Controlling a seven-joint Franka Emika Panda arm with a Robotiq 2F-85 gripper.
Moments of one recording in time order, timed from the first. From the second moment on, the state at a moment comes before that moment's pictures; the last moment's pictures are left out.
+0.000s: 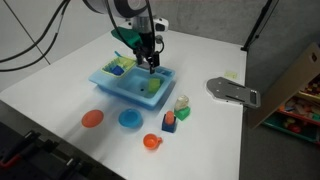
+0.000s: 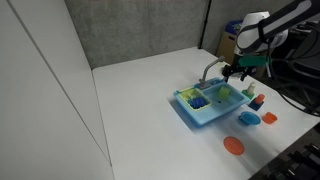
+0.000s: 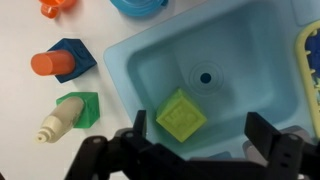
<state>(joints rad) -0.06 0.59 -0.13 -1.82 0.03 2.31 0.25</state>
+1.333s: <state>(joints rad) -0.04 0.60 -0.17 -1.97 0.08 2.56 0.46</state>
